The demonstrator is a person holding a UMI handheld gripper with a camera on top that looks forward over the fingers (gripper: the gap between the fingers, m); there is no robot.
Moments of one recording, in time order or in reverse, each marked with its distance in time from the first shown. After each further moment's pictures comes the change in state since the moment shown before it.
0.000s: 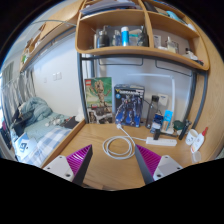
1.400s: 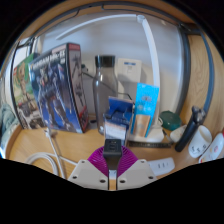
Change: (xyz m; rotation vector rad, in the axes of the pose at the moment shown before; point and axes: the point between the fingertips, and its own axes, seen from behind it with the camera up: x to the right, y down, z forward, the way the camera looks) arm 0.289 0.047 0.324 -0.040 0.229 0.106
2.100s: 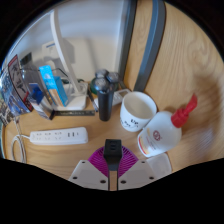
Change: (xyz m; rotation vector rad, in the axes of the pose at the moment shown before) arm 0.230 0.080 -0.099 -0.404 0.264 0.138
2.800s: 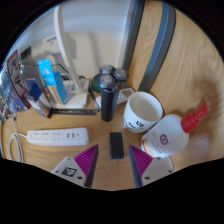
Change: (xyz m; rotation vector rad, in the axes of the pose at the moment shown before) arm -0.005 -0.001 0.016 -0.025 0.014 -0.037
